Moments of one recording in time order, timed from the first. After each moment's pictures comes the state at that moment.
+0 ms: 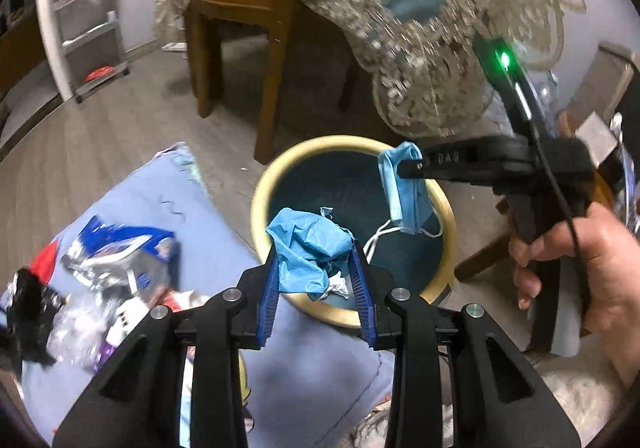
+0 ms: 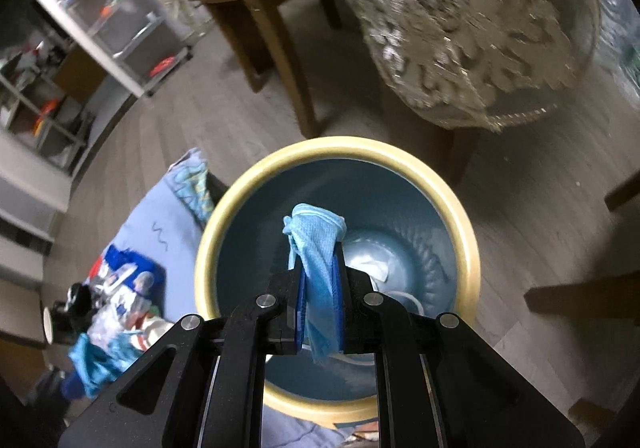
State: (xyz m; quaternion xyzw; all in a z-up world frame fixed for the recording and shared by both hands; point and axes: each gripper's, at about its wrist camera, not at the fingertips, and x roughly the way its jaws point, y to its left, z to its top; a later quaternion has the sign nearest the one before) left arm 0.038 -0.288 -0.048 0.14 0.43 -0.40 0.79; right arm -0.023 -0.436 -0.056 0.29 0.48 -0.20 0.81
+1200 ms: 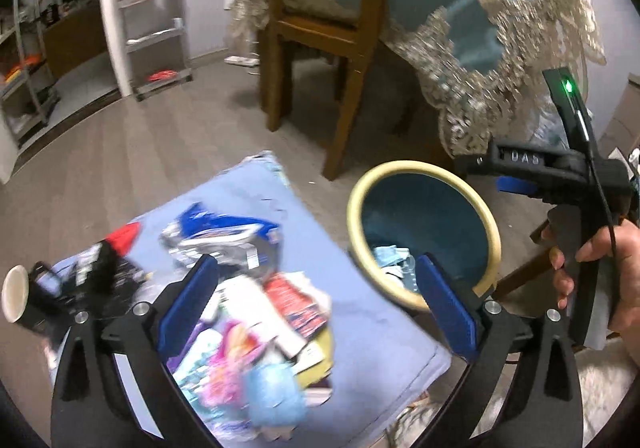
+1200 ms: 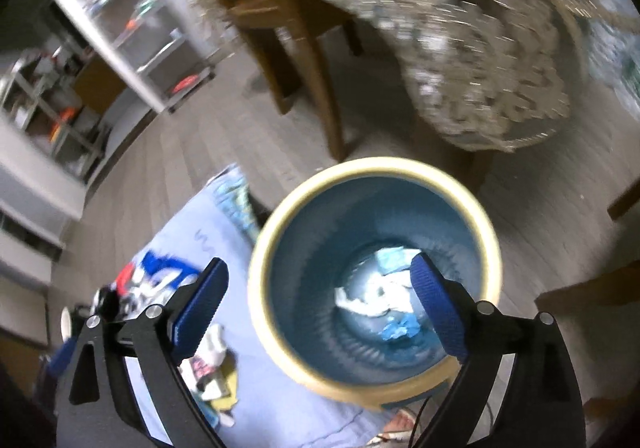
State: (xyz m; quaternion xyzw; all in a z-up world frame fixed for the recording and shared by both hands) left arm 0.052 -0.176 -0.005 0.10 0.40 -0.31 0.85; right arm -0.020 -0.382 -0.009 0.27 0.44 -0.18 0.84
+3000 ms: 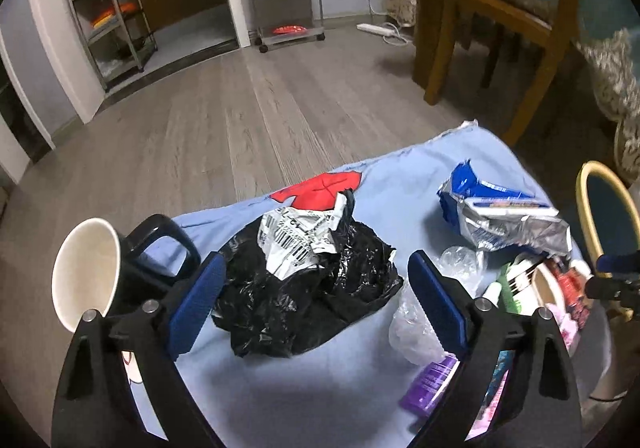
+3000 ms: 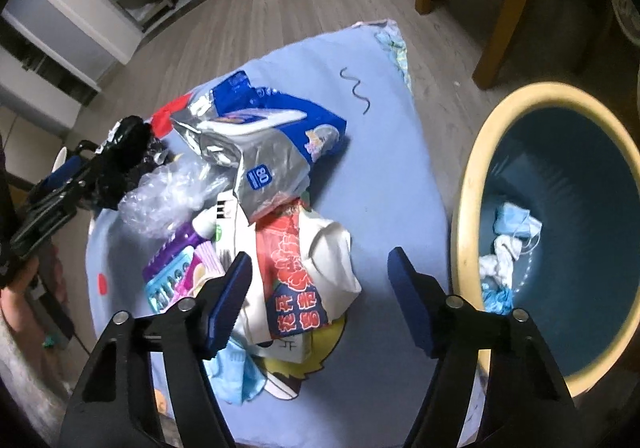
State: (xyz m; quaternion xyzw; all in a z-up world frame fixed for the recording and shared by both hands) left arm 0.196 -0.014 -0.103 0.12 0.44 -0.13 0.88; right arm 0.059 -0.230 -0.103 0.16 0.58 0.01 0.80
